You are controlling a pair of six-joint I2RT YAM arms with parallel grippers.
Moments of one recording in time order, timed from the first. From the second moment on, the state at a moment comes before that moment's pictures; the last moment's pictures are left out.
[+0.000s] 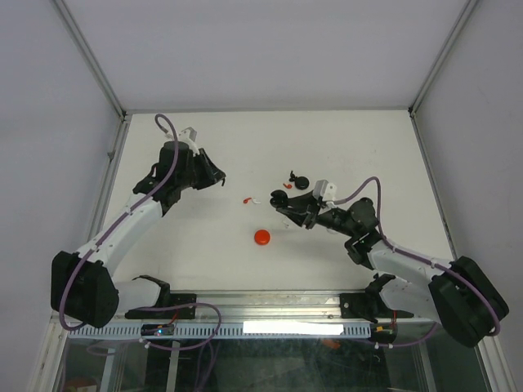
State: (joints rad) left arm -0.35 1.27 0.94 -0.28 0.14 -0.62; right arm 0.62 1.07 0.29 0.95 -0.60 0.03
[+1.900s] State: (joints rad) left arm -0.77 1.09 0.67 0.53 0.06 -0.71; right arm 0.76 1.46 0.36 1.51 -0.29 -0.01
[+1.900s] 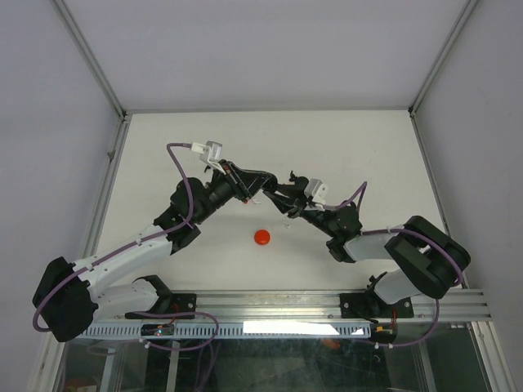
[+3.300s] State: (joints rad) left arm -0.78 1.07 0.66 0.54 0.04 -0.69; right arm 0.76 1.45 0.35 1.51 -0.29 -0.03
